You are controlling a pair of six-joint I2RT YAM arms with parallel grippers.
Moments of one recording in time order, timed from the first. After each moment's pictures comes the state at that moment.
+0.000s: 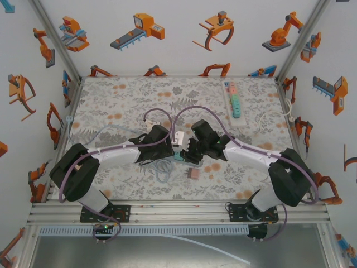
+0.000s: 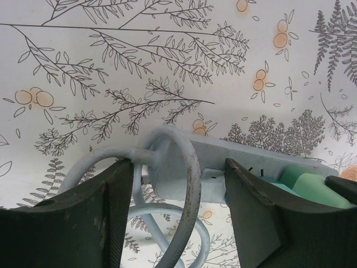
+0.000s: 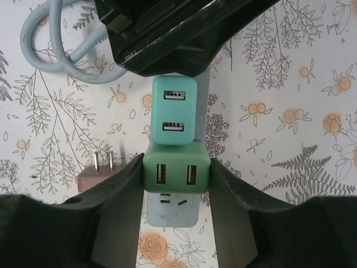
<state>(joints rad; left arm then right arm) -0.84 1.58 0.79 -0.17 -0.20 -0.85 0.78 1.47 0.85 -0.25 -0.37 -0.54</state>
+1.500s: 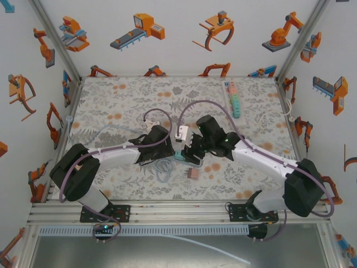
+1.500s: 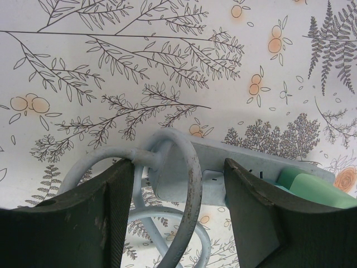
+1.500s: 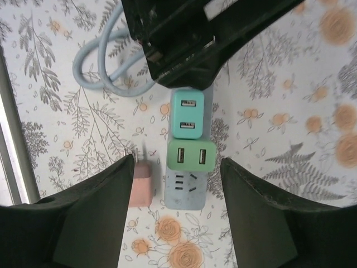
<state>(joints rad) -0.84 1.58 0.78 -0.12 -0.20 -0.85 0.76 1.37 0.92 -0.38 -0.42 -0.48</state>
